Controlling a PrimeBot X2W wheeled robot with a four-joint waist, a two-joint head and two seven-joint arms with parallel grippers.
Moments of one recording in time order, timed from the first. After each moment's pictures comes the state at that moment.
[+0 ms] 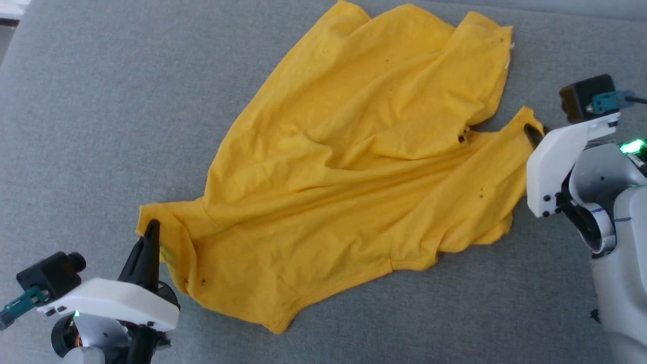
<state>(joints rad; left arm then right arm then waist) 0.02 0.36 -0.13 -0.16 -0.89 0.21 0.02 -0.51 -0.22 0.04 0.15 0.13 0.13 0.65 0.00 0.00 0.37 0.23</state>
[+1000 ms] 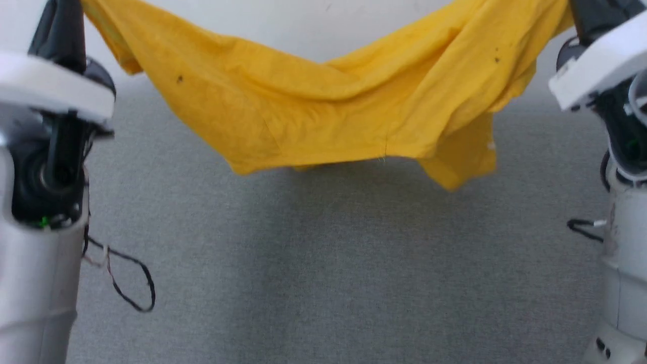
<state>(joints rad) -0.61 0.43 -0.10 -0.13 -0.93 0.26 0.13 -0.71 -0.08 -0.06 -0.08 0.26 0.13 0.45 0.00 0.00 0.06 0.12</state>
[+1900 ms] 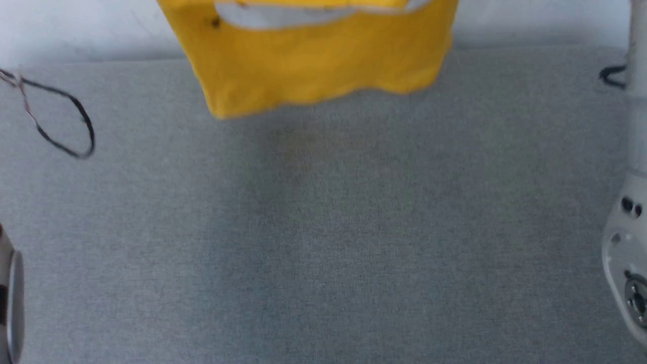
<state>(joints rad) -1.28 0.45 -0.21 0.38 -0.82 0.25 0.20 -1.29 -0.06 -0.01 0.45 0.03 0.13 0.46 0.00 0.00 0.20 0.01</state>
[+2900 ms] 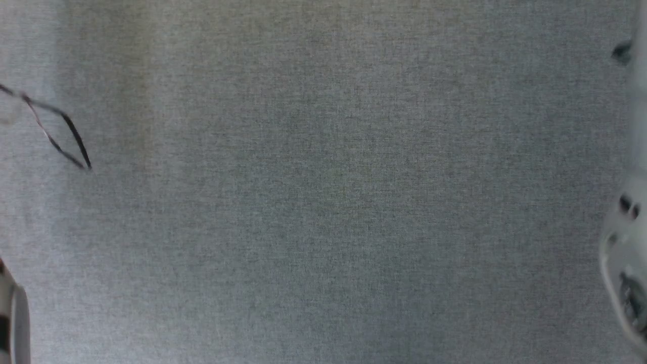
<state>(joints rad) -1.20 0.47 -0.06 0.42 -1.02 -0.11 -0.09 -1.39 -0.05 0.01 0.45 -0.06 0.13 0.19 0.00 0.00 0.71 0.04</state>
